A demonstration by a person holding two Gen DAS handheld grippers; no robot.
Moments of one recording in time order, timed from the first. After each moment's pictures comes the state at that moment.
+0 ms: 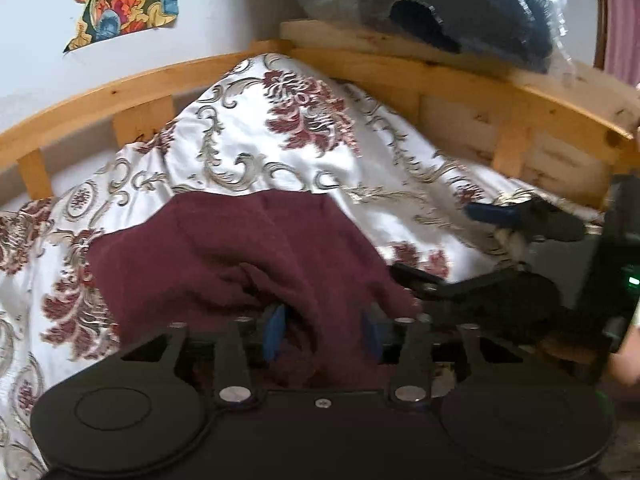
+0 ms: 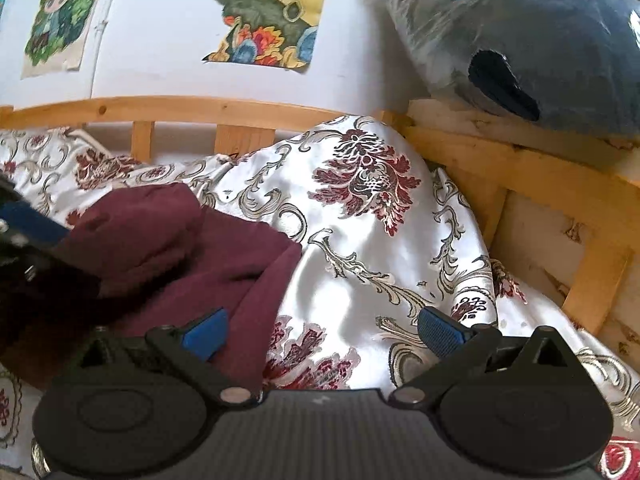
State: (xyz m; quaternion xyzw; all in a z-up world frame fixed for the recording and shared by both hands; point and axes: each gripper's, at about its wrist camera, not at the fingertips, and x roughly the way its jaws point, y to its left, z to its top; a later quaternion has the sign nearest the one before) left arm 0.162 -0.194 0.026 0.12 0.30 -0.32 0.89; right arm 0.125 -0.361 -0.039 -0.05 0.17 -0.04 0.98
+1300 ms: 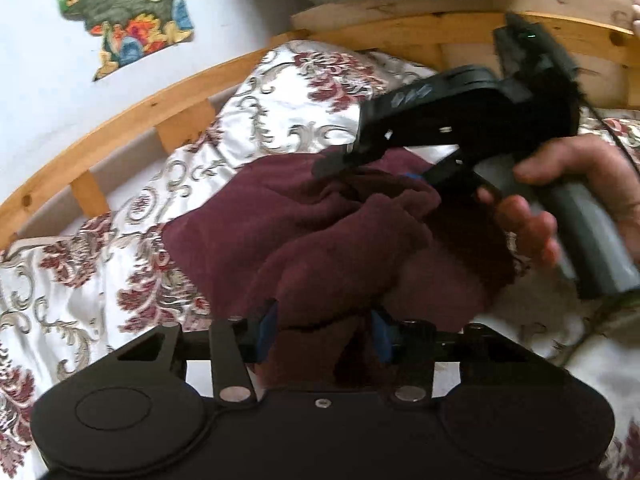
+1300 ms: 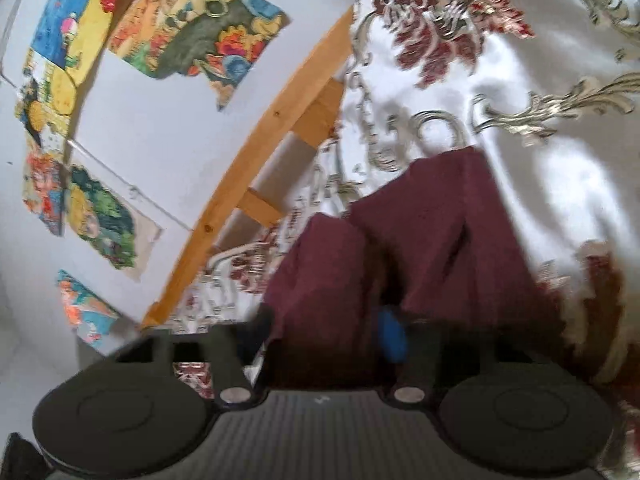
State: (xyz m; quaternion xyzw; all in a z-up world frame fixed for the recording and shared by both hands) left arm 0.146 -0.141 -0.010 0.24 0.26 -0.27 0.90; right arm 0.228 -0.382 -0.062 0.40 0.24 0.20 0.86
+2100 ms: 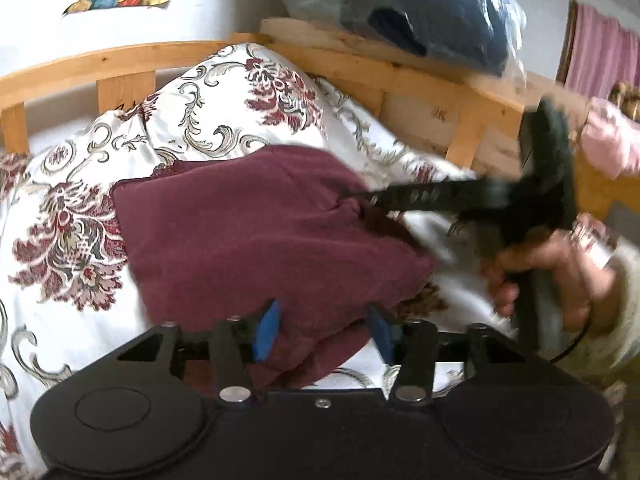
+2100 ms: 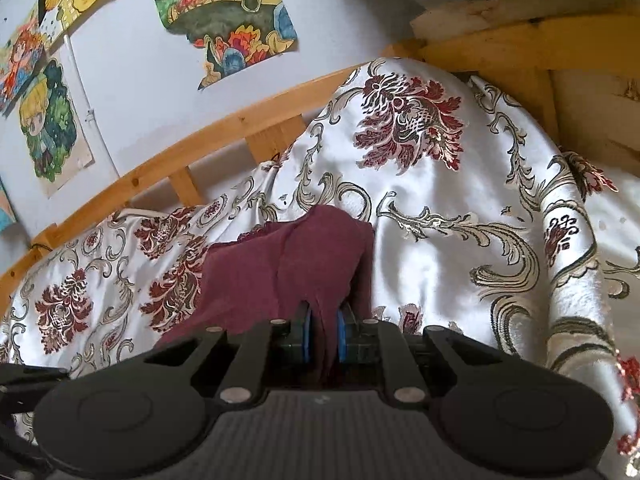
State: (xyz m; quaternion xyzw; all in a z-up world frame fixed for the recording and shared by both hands) left arm 0.143 -0.129 -0.004 0.05 0.30 -0.40 0.87; right arm 0.152 -0.390 -0.028 0.18 0.23 0.08 0.95
